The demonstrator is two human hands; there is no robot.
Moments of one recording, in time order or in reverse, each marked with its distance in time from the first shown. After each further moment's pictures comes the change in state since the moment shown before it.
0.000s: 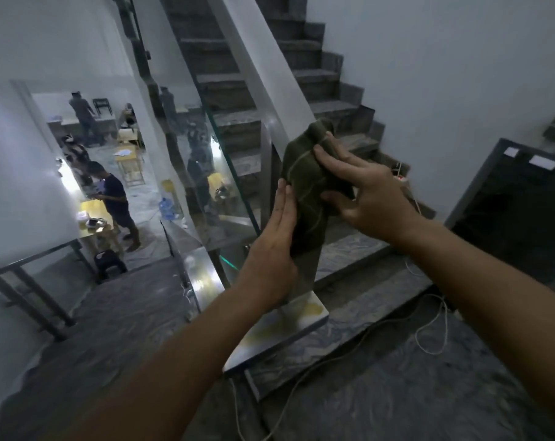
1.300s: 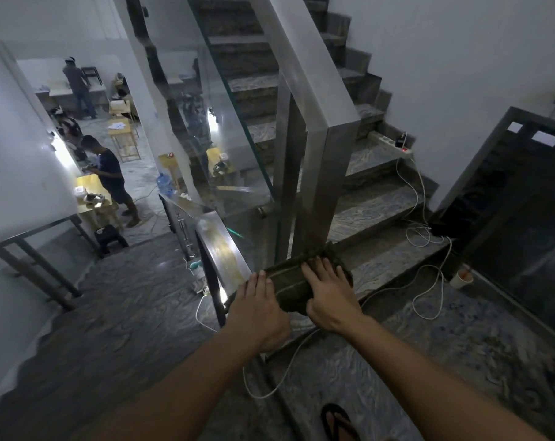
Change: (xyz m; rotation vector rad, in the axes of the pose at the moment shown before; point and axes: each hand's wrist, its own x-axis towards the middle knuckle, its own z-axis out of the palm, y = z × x) left_hand -0.127 -0.065 0.035 0.655 -0.724 -0.410; right_hand -0.155 -0.019 0.180 -0.254 -0.583 0.520
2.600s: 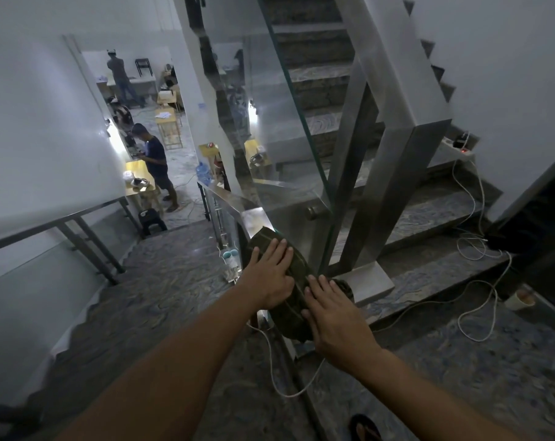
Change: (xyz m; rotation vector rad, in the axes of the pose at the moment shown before) left_hand 0.057 -0.092 -0.007 -0.042 0.086 0.060; right_hand -0.002 -0.068 0.026 -0.040 0.129 -0.289
